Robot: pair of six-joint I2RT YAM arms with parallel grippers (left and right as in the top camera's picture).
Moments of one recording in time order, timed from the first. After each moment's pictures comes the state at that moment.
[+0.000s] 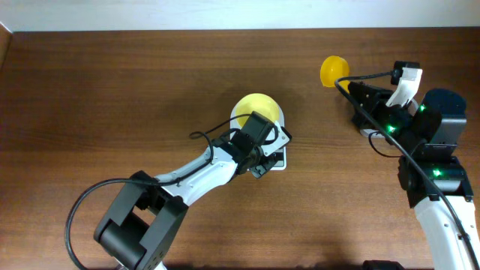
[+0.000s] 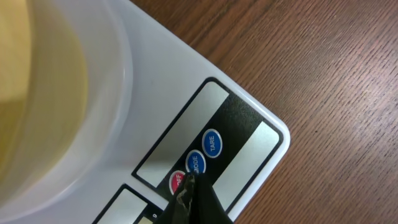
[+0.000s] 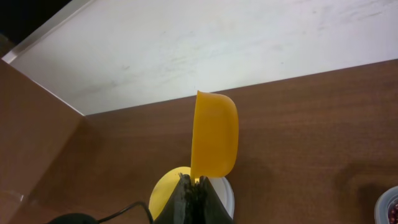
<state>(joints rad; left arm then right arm) -0.65 1.81 1.05 -0.30 0.10 0.25 -0.05 1.12 0.96 -0.18 -0.49 0.36</state>
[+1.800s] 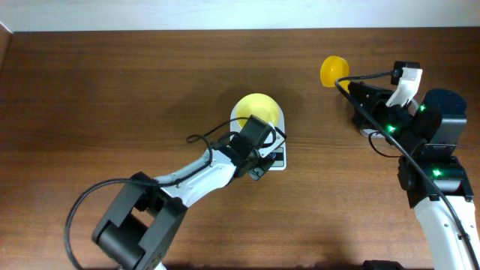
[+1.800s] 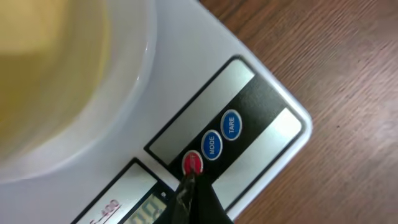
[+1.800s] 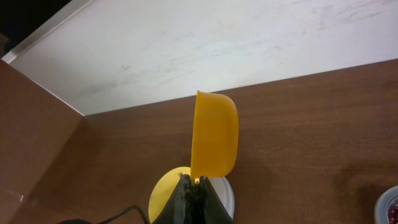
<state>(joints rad) -0.65 1.80 1.02 -0.29 0.05 0.16 -0.05 1.12 0.96 -0.18 -0.49 0.36</state>
